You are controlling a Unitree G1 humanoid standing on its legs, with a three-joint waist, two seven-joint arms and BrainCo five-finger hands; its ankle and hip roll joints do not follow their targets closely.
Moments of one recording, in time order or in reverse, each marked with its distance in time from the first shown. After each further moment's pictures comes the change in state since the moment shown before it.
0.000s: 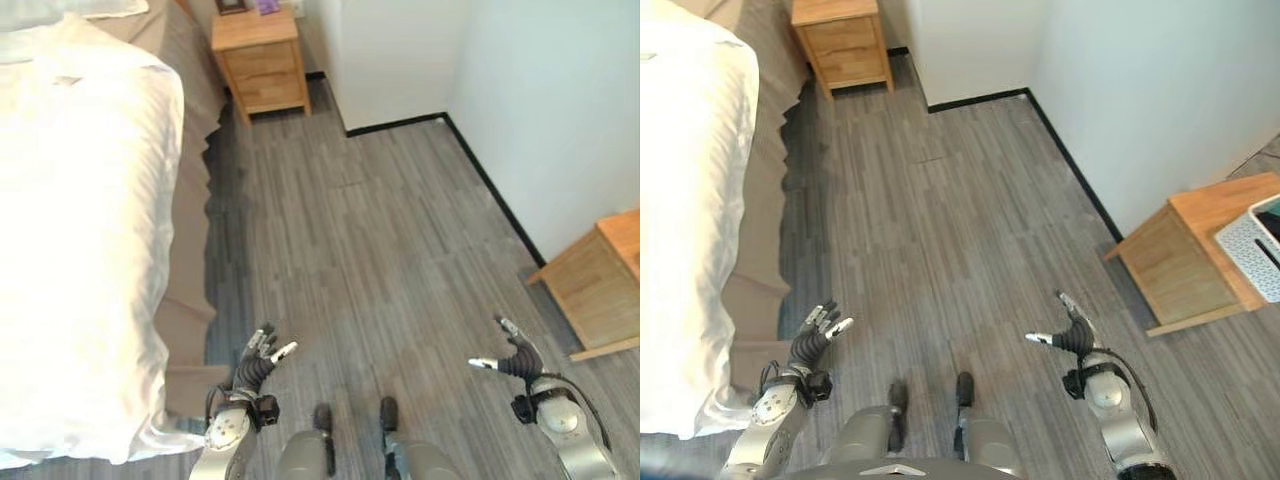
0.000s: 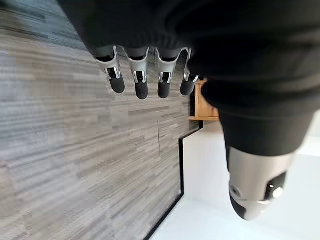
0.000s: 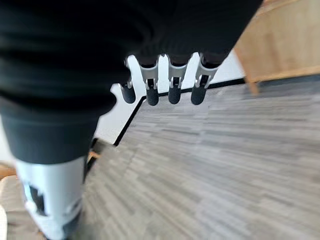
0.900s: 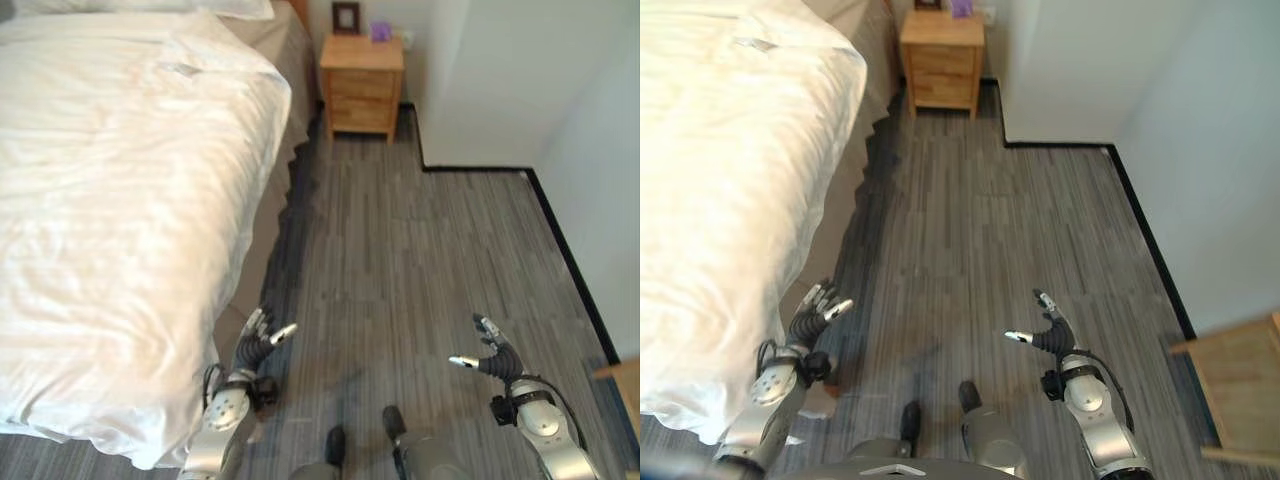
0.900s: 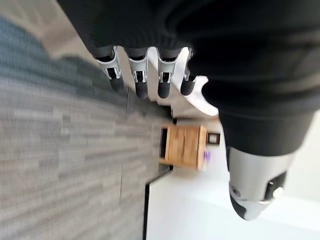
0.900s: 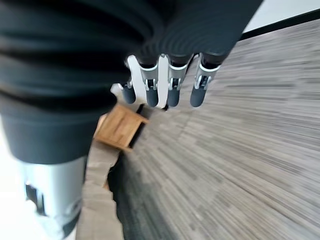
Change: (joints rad) left arm 0.009 0.050 -0.024 -0.075 0.022 0.017 0.036; right arm 0.042 0.053 0.035 -0.059 0.109 -0.034 -0.017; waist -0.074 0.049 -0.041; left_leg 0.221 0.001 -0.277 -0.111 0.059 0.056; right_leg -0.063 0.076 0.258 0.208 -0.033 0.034
